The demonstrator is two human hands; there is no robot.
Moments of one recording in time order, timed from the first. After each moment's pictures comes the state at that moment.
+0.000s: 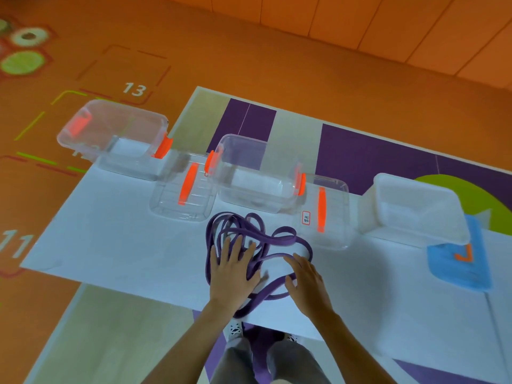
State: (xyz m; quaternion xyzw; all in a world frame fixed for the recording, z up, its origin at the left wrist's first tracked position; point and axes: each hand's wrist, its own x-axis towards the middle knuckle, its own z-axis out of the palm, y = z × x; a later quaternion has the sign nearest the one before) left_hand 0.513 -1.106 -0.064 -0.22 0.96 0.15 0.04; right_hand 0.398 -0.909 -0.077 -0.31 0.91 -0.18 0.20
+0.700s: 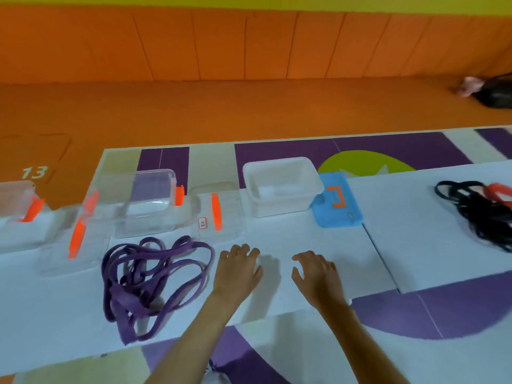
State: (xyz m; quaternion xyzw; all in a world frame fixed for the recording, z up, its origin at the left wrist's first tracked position) left_hand 0.406 -0.856 0.037 0.01 0.99 0.07 0.08; right_hand 0.375 -0.637 0.020 -0.16 0.98 -0.14 -0.02
